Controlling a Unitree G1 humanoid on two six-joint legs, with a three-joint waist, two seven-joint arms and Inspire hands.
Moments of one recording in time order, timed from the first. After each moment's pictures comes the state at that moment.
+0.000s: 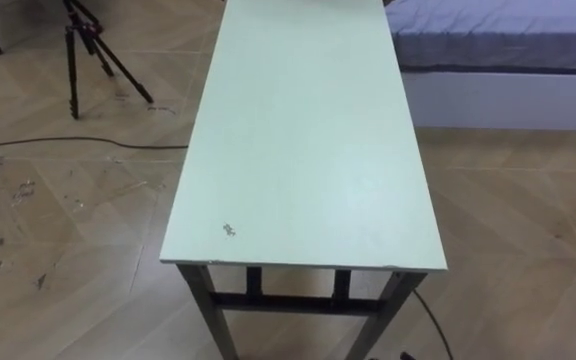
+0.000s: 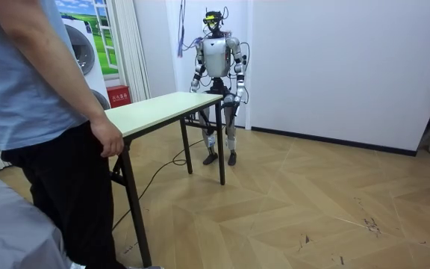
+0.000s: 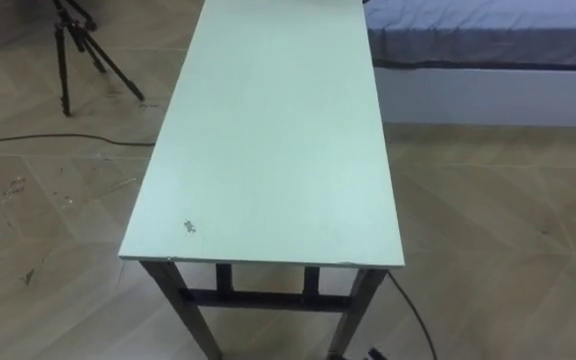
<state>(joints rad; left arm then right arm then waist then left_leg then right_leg) 0.20 0.20 -0.08 0.85 -0.74 0.09 -0.29 0.18 -0.21 -0.01 0.81 0.66 0.10 0.41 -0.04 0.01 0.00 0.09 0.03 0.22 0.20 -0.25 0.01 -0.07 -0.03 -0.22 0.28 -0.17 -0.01</state>
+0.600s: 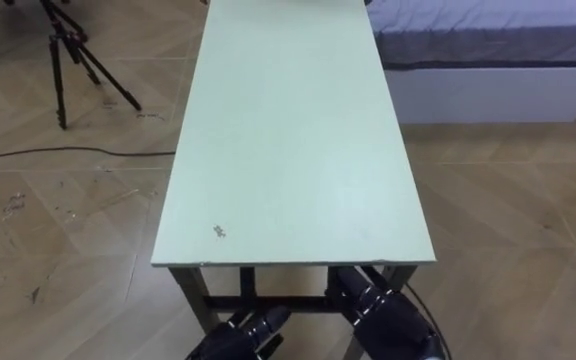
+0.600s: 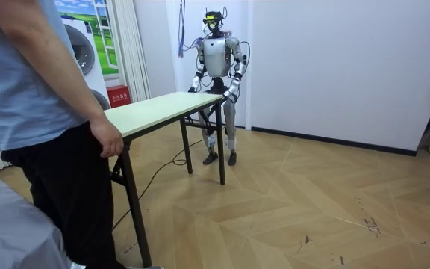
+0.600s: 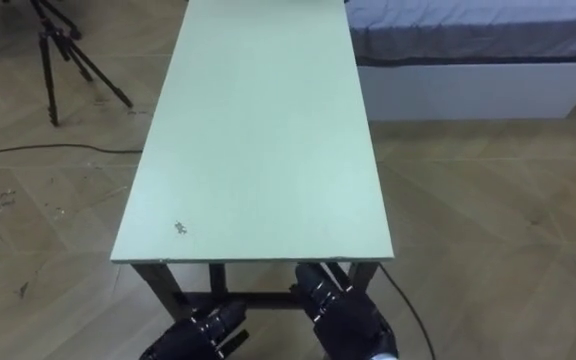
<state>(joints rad) 0.23 0.20 -0.30 0.48 -1.15 0.16 -0.34 0.21 -0.19 0.17 0.46 1.11 0.16 0.42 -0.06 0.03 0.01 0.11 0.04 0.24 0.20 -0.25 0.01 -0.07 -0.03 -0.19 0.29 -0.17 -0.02</state>
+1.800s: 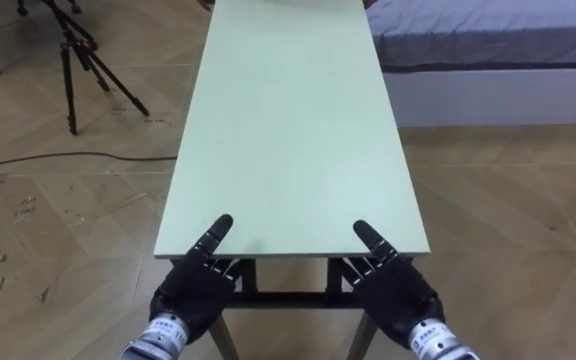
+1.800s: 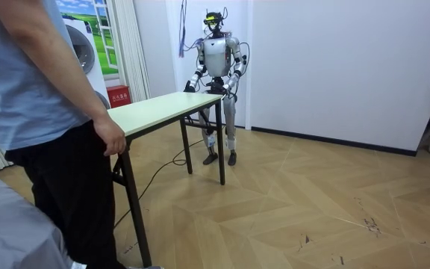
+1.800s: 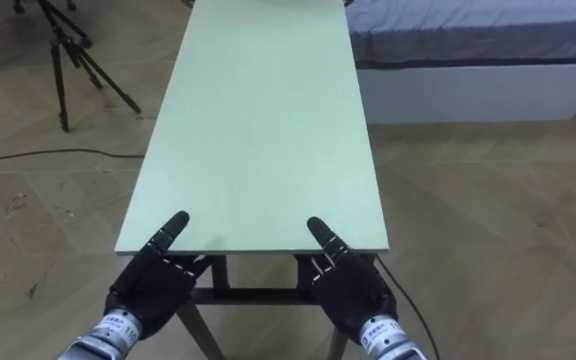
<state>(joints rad) 0.14 0.19 -0.12 0.33 -1.46 0.18 -0.11 0.15 -0.21 0.15 0.35 1.41 0.20 0.22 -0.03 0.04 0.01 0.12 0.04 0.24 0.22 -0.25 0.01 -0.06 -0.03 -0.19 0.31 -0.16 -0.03</state>
